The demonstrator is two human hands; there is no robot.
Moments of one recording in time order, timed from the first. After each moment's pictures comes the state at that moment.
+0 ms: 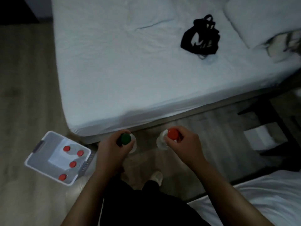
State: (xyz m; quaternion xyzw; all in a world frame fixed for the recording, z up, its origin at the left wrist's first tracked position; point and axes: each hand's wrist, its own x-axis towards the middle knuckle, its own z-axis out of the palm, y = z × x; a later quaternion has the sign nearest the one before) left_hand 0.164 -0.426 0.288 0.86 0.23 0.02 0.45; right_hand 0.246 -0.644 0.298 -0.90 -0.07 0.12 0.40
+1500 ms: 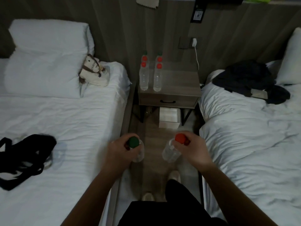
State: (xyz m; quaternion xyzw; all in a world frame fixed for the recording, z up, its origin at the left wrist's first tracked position) left_hand 0.635 -0.977 0.340 0.81 -0.36 -0.20 0.42; right_hand 0.450 -1.137 0.331 -0.77 0.44 -0.17 0.44
